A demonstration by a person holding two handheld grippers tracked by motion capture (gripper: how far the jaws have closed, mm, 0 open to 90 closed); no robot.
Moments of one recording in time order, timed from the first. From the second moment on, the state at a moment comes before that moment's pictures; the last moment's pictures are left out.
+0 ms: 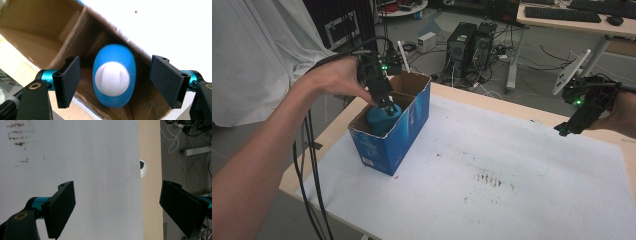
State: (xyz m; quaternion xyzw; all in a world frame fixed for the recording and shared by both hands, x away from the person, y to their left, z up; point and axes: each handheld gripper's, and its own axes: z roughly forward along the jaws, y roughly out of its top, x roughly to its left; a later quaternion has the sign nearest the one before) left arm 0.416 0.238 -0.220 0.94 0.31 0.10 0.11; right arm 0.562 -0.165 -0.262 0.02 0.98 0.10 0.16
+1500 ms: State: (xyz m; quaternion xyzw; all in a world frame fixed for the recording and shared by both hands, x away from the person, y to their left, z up) left arm 0.449 0.039 -0.241 0.98 0.13 0.06 0.10; right arm 0.549 -0.160 -0.255 0.01 0.98 0.10 0.16
